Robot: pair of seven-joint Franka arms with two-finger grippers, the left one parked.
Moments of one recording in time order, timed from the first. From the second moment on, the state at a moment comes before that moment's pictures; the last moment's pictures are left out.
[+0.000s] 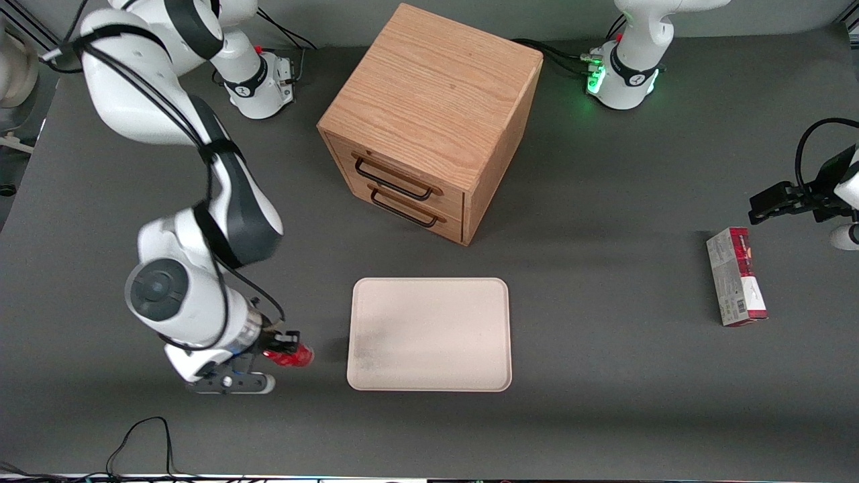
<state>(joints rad) 0.17 0.78 0.23 -0.92 -0.20 1.75 0.39</state>
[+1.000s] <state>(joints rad) 0.23 0.82 0.41 -0.92 -0.37 1.91 0.79</state>
